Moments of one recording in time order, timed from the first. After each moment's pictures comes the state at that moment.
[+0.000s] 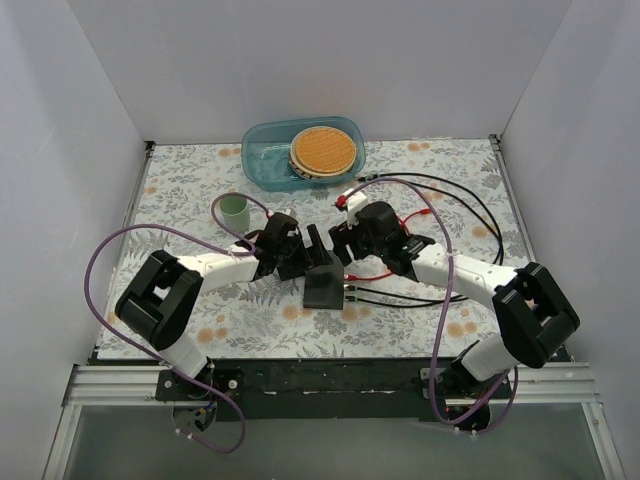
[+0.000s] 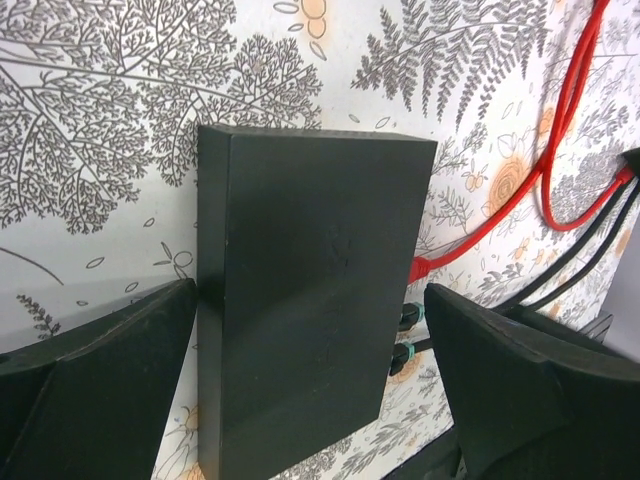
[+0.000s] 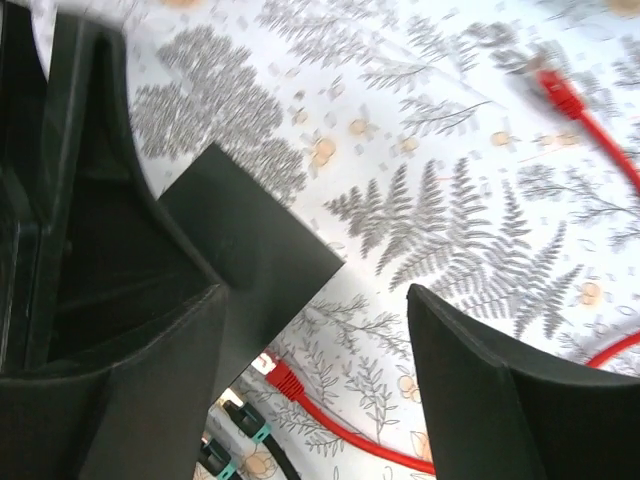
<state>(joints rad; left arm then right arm) -0.63 1.62 0.82 0.01 0.15 -0.90 0.73 1.49 0.87 0.01 -0.02 0.01</state>
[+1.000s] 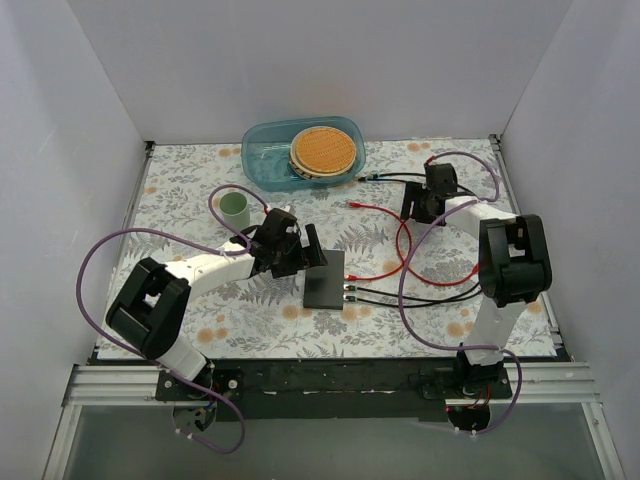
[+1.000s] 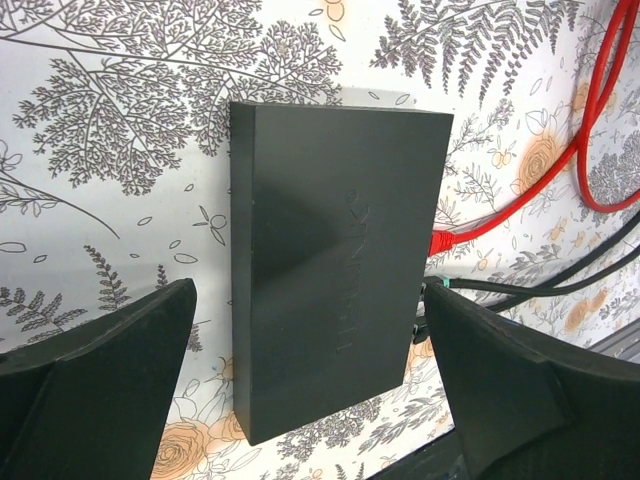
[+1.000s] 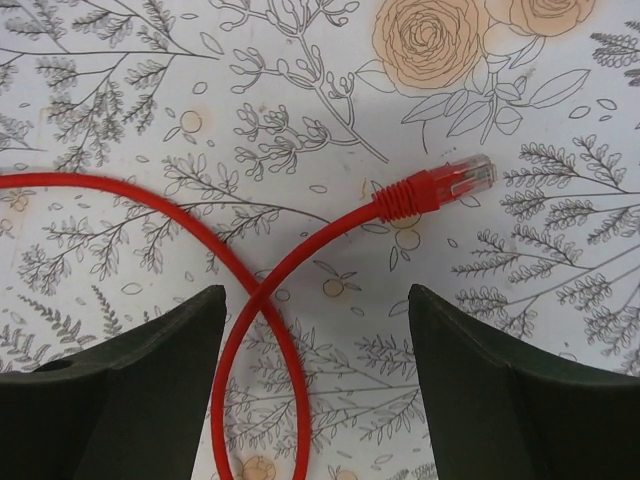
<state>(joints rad) -0.63 1.55 0.87 -0.19 0.10 -0.80 0.18 1.82 1.15 -0.20 0.03 0.28</state>
